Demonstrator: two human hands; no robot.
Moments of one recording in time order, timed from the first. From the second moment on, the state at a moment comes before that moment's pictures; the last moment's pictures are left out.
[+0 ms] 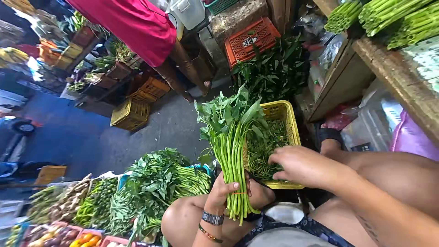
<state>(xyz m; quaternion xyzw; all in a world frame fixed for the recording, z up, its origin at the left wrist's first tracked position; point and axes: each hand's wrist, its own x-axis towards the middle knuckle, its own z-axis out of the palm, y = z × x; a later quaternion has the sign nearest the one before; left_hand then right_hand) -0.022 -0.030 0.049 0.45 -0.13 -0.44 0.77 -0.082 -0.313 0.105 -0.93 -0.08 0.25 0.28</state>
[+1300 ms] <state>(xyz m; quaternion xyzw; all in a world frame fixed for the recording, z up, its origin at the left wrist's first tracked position) 0.047 -0.067 0.130 0.75 -0.63 0.13 -0.16 -0.043 -0.286 0.065 -0.92 -0.11 0.13 0.36</state>
